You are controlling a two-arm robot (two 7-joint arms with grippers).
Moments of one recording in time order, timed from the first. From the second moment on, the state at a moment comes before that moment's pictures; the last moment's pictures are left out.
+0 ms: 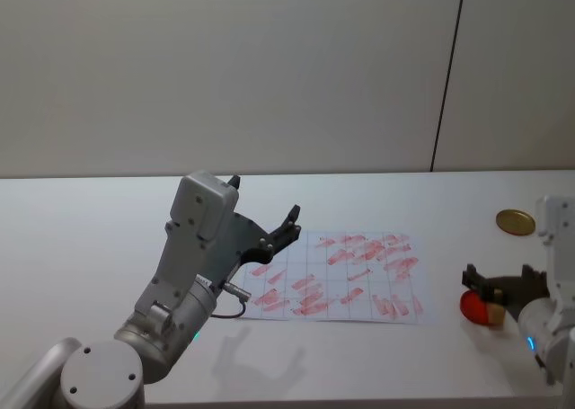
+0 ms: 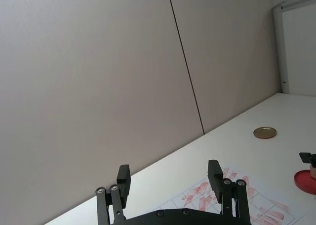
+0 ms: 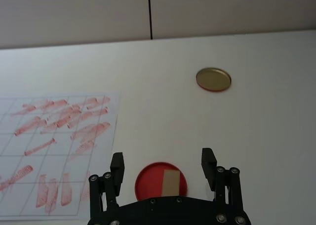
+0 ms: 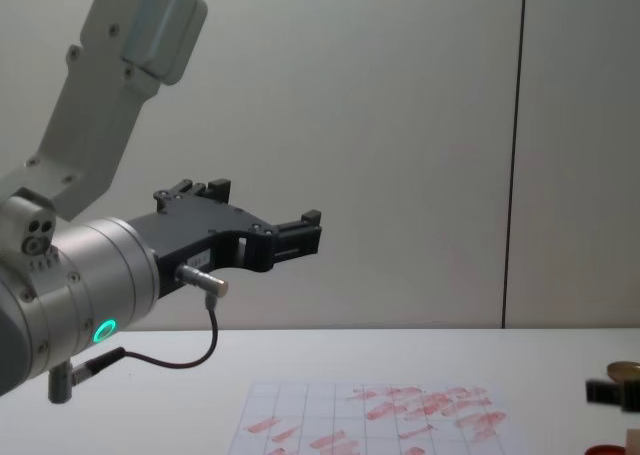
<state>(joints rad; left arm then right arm) -0.24 0.38 0.45 -1.63 -0.20 0.01 -0.01 0.25 0.09 -0.11 -1.32 0.17 0.39 -0.10</state>
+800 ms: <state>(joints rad) -0.24 0.38 0.45 -1.63 -0.20 0.01 -0.01 0.17 0.12 -0.10 -1.53 0.15 0.21 -0.02</state>
